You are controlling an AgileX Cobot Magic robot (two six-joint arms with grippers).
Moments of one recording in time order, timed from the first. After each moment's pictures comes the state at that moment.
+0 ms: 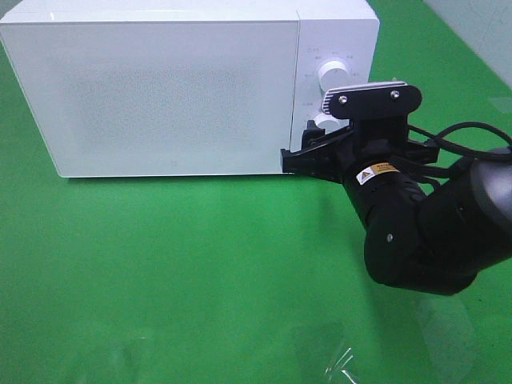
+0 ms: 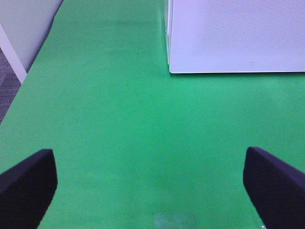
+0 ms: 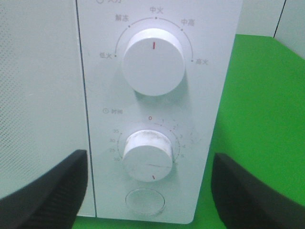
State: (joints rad) left arm 0.01 0.00 -0.50 -0.01 1.06 0.05; right arm 0.74 1.93 -0.63 0.75 -1.20 -0.24
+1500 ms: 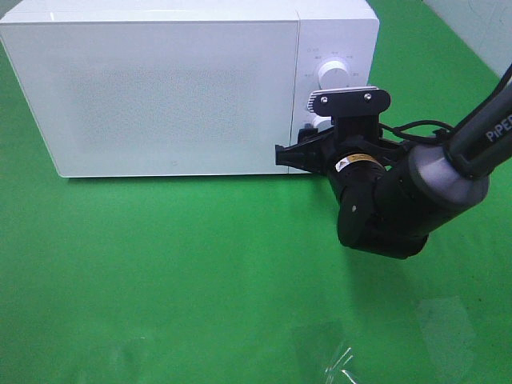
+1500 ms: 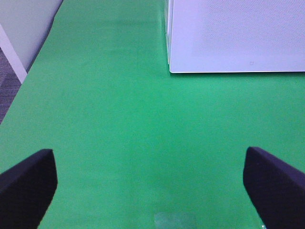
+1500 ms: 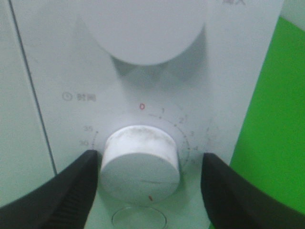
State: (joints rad) left arm 0.01 0.00 -0.50 -0.01 1.06 0.05; right arm 0.63 2.11 -0.82 0.69 -1.13 -0.23
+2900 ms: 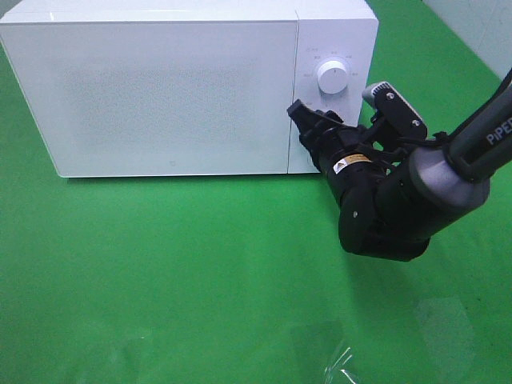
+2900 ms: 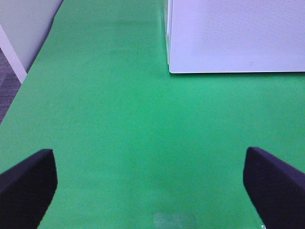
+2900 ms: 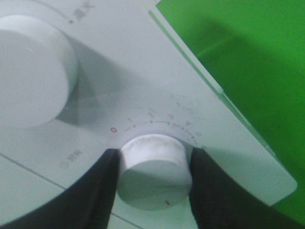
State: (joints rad) left arm 0.01 0.00 -0.50 -0.01 1.06 0.05; right arm 0.64 2.11 -0.81 0.63 -1.16 0.65
